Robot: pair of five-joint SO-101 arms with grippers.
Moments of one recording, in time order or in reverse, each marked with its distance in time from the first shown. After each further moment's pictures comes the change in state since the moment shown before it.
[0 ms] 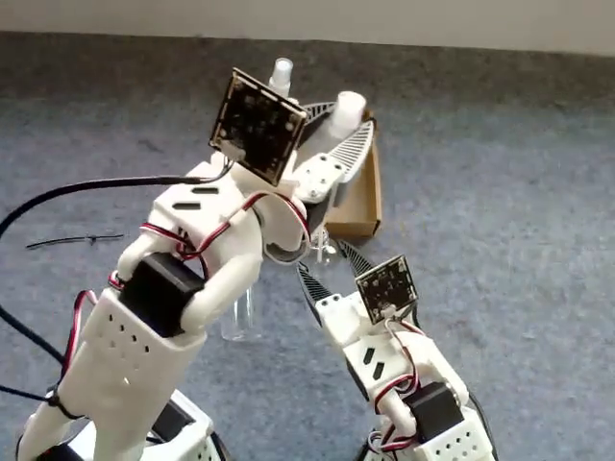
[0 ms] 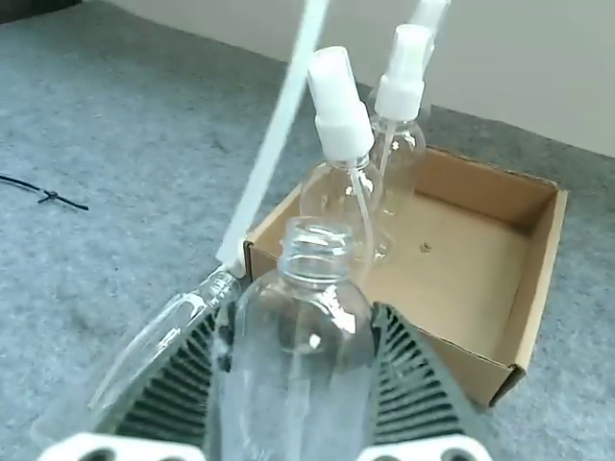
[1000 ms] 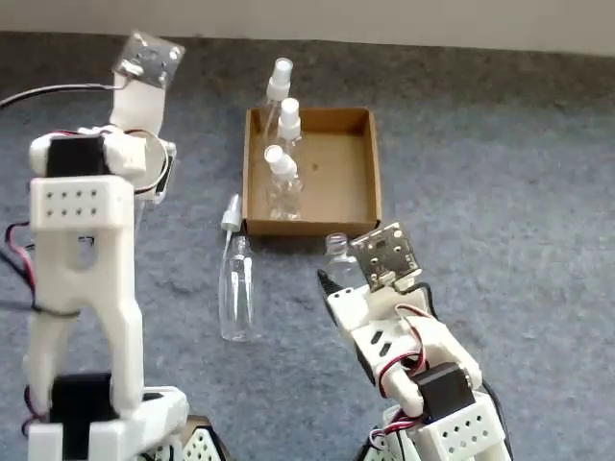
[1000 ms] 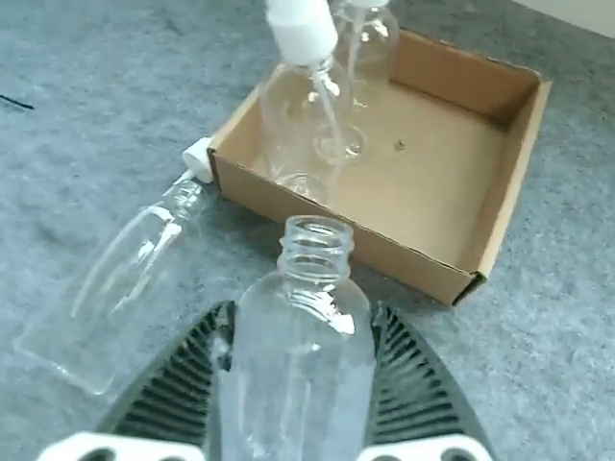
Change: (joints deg) left arm -39.6 25.6 -16.4 39.6 -17.5; right arm 2.7 19.4 -16.2 12.9 2.3
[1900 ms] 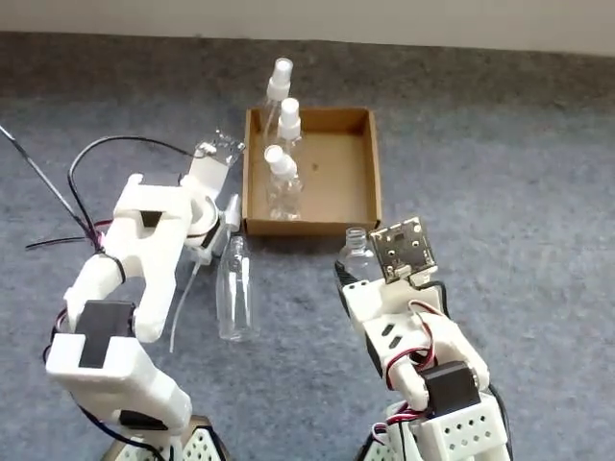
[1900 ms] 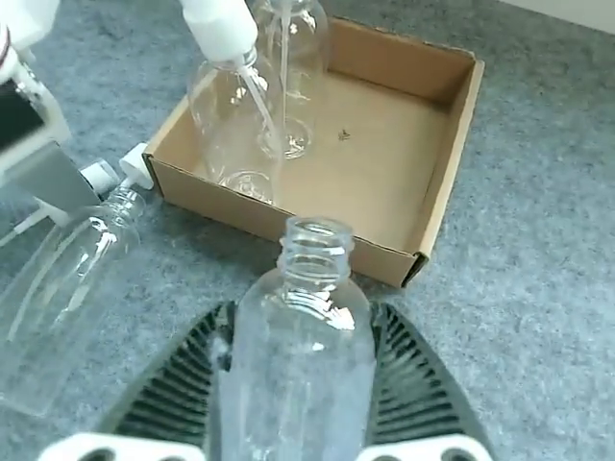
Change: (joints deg) left arm 4.0 22.7 26.1 -26.5 -5.9; right arm 7.5 0.2 0.0 0.0 0.0
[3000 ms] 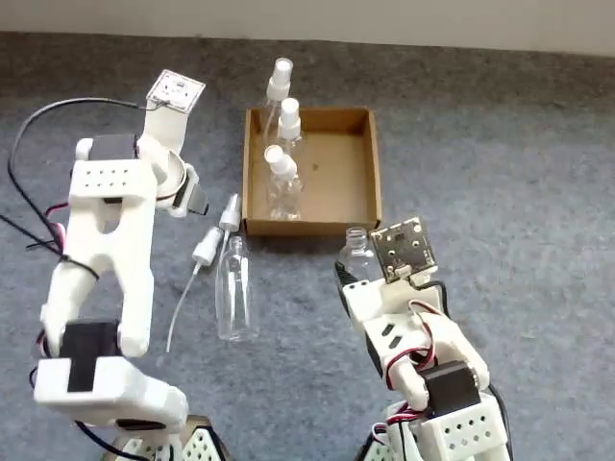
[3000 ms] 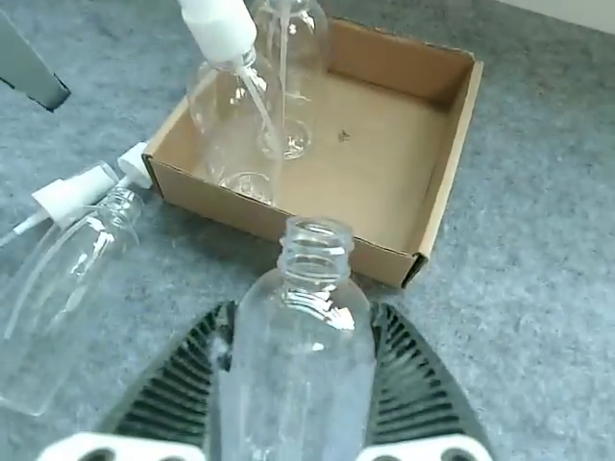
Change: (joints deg) left arm -5.4 -5.8 -16.6 14.8 4.0; right arm 0.0 0.0 -0.1 0.0 0.0
